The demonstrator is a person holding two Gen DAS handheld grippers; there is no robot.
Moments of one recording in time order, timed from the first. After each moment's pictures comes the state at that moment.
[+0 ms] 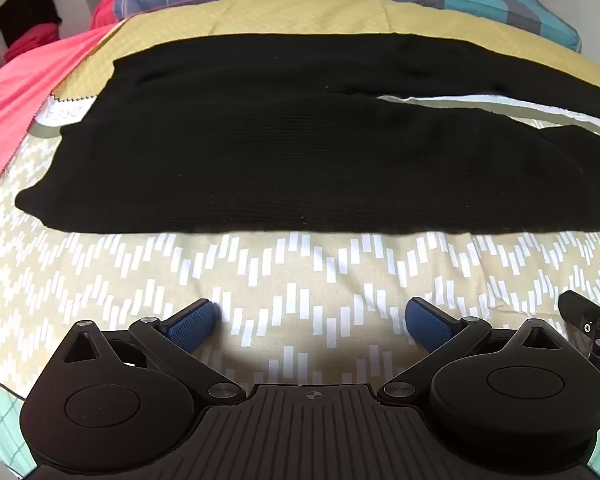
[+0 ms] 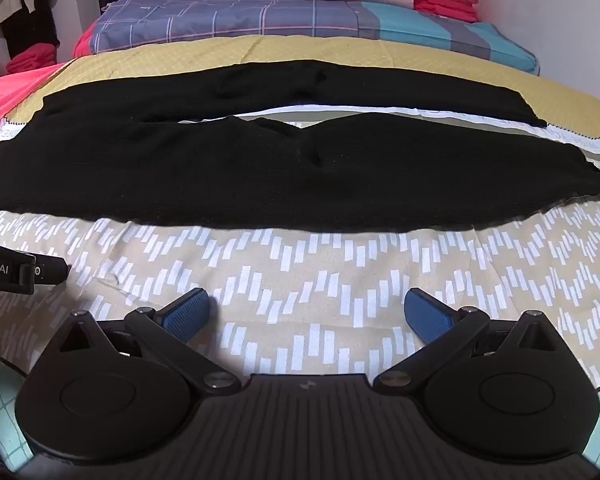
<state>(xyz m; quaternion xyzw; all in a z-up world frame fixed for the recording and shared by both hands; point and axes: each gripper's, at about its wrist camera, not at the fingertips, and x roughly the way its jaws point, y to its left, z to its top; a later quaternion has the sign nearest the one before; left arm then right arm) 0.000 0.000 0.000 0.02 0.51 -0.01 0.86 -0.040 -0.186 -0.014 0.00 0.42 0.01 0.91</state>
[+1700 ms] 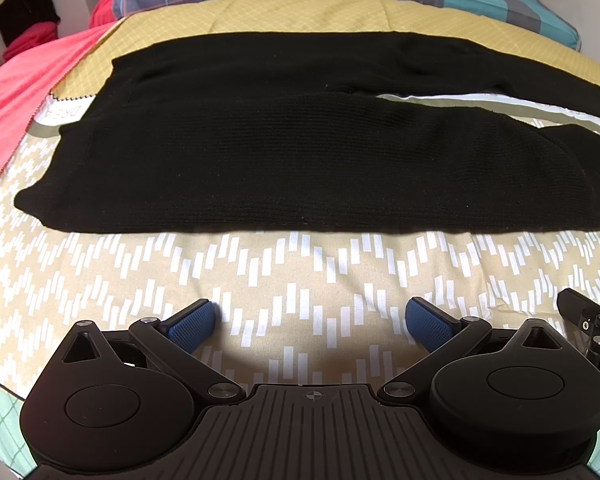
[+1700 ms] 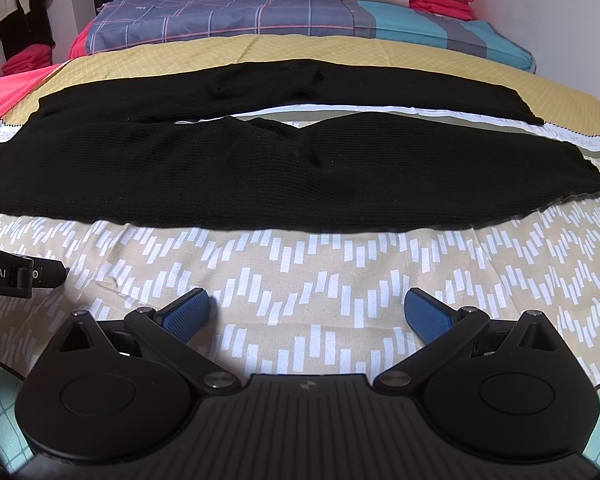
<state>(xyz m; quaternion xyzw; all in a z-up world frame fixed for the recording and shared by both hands) 0.000 0.000 0.000 0.02 0.52 -0.01 0.86 -0.039 -0.184 -0.015 0.00 0.42 0.00 0.91</state>
